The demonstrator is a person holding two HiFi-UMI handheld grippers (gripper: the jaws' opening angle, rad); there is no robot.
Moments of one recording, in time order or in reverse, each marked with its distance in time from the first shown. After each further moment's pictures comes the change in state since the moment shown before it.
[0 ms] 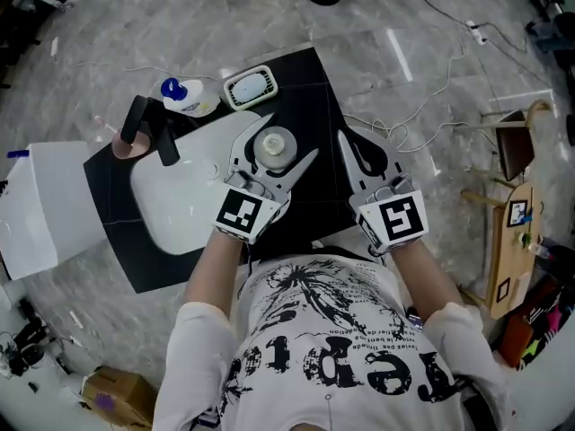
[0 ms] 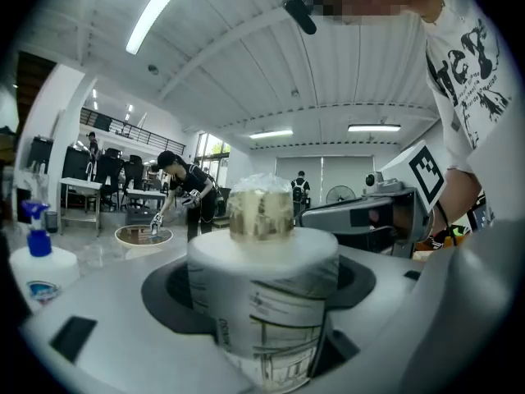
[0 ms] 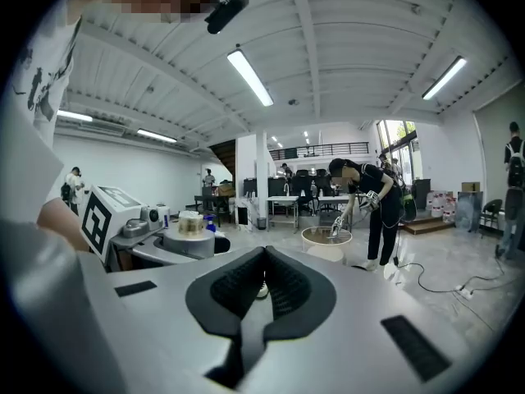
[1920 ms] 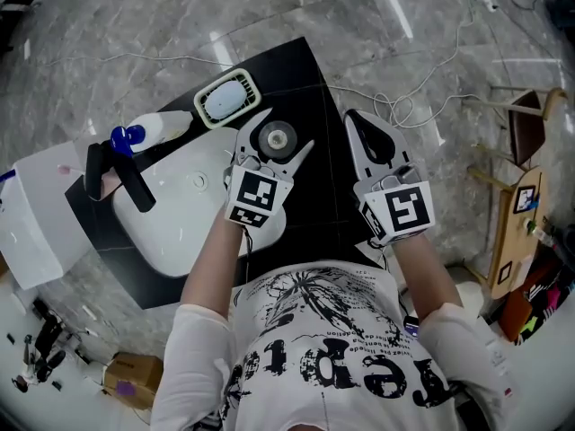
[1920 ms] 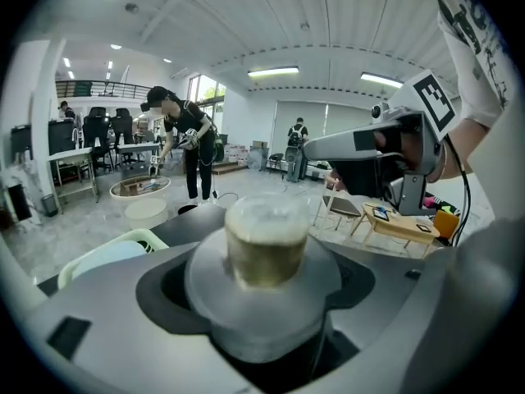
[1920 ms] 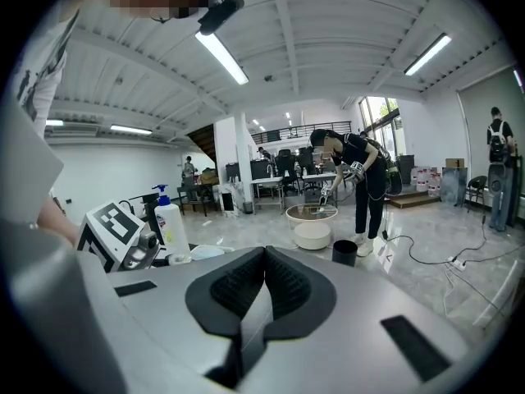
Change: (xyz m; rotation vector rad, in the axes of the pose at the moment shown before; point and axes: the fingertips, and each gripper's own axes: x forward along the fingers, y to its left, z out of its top) left arm 0.096 0.054 -0.169 0.011 0.469 -0.041; right arm 0.081 -0.095 -0.093 0.122 0.124 -0.087
